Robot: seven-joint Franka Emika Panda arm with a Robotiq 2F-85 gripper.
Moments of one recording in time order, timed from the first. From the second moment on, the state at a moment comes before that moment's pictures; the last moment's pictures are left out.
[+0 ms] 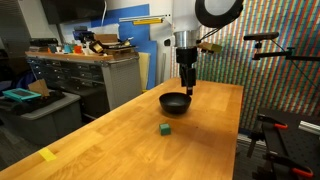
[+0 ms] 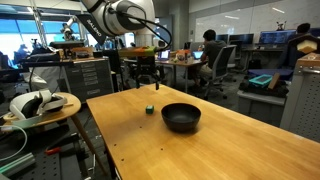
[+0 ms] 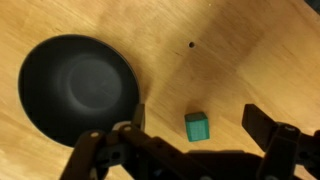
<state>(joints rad) 0.06 0.12 0.10 -2.30 -0.09 2.38 -0.39</state>
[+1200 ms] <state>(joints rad) 0.11 0.45 0.15 -2.07 -0.19 2.47 -0.46</state>
